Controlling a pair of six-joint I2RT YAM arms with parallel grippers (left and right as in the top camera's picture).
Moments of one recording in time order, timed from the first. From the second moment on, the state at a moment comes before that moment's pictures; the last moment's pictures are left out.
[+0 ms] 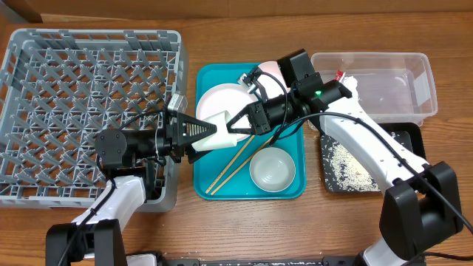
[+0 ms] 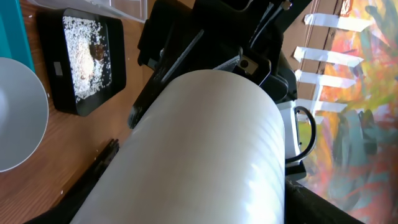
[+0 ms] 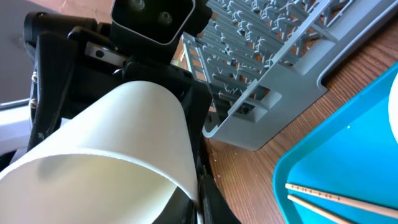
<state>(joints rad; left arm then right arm) 0.06 1.45 0.51 1.26 1.55 -1.93 0.45 1.78 1.39 -0.61 -1.18 0.12</state>
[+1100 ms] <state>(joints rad) 0.32 1.45 0.65 1.21 1.48 -1.66 0.25 1.79 1.39 -0.72 -0.98 0.10</state>
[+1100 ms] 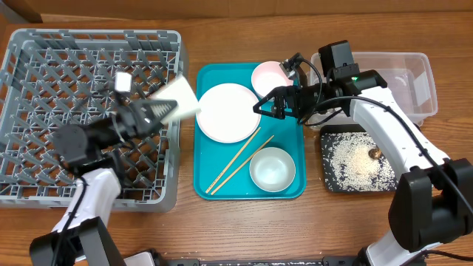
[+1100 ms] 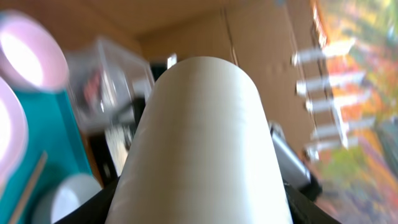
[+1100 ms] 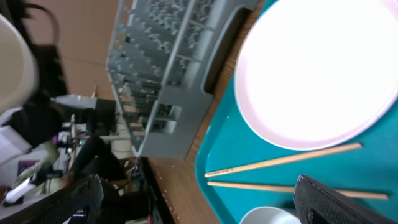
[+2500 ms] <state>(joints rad) 0.11 1.46 1.48 -1.39 0.03 -0.33 0.26 1.79 1.39 -0.75 -0.88 0.17</state>
